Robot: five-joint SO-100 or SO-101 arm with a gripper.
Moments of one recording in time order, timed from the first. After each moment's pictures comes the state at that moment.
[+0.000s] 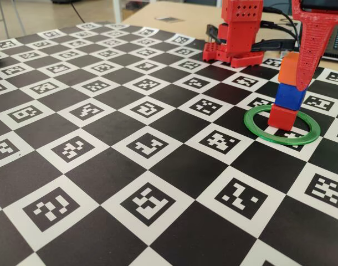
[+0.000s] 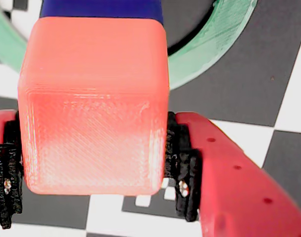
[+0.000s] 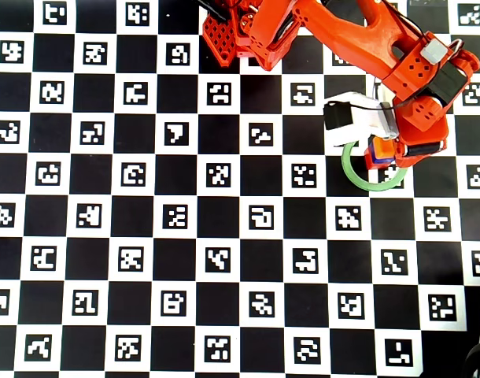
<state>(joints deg) -48.9 84.1 90.2 78.3 40.8</state>
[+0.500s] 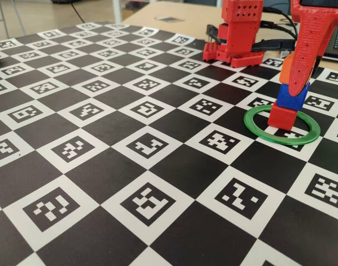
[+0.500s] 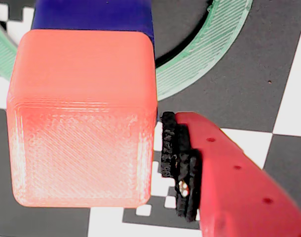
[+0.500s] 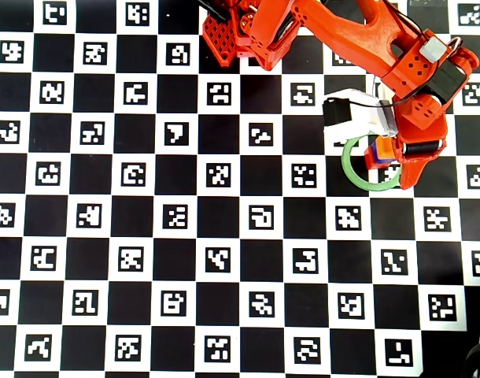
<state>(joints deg) -48.9 84.6 91.2 78.1 42.5</state>
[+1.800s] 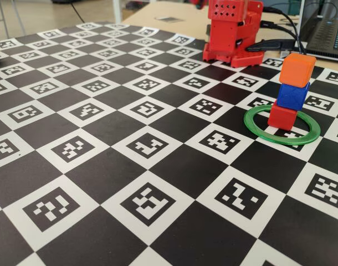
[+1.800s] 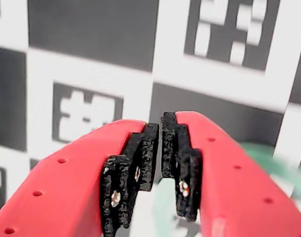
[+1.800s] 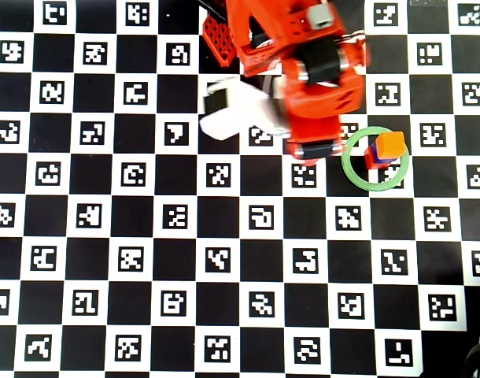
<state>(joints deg) -7.5 125.4 111.7 81.7 -1.4</state>
